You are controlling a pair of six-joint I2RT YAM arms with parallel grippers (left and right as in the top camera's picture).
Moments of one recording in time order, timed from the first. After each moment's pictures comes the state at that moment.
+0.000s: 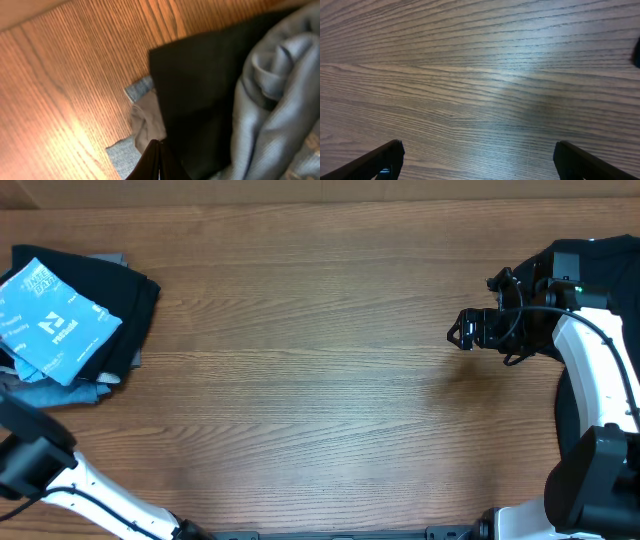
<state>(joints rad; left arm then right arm) 0.83 2.26 2.11 -1.09 -0.09 -0.34 -0.16 1.68 1.34 -1.03 -0.38 -0.11</state>
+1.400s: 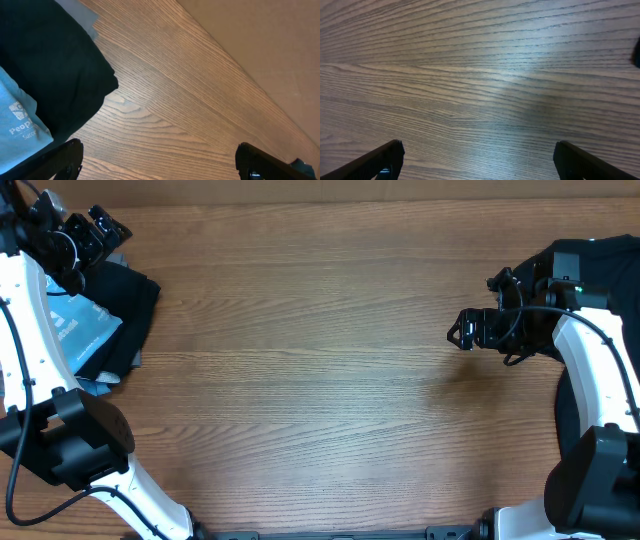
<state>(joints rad) 0.41 2.05 2.15 -1.15 0.43 -0.36 -0.16 1.68 1.34 -1.03 -0.38 -0.11</state>
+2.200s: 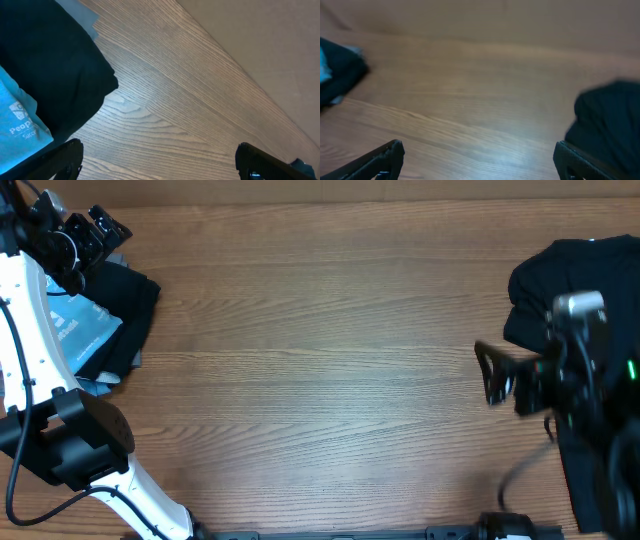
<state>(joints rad) 0.41 2.05 2.15 -1.15 0.43 -0.36 -0.06 0.84 1.34 -1.03 -0.38 -0.11</state>
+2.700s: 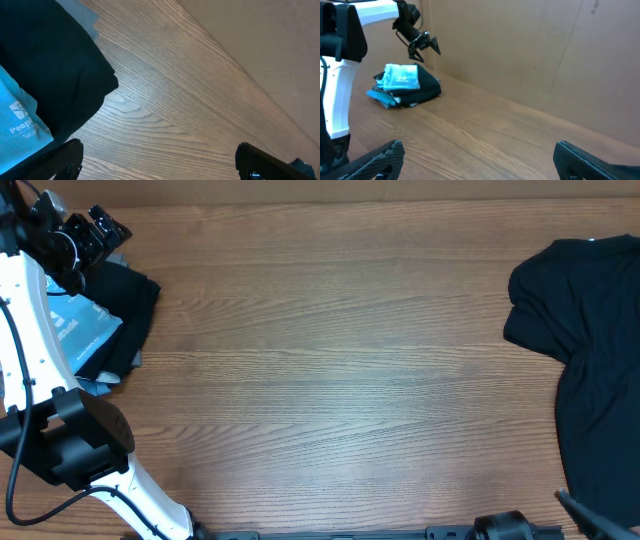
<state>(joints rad) 0.41 2.05 2.15 -1.16 0.43 -0.36 0.17 0.18 1.33 -1.22 -0.42 -0.11</state>
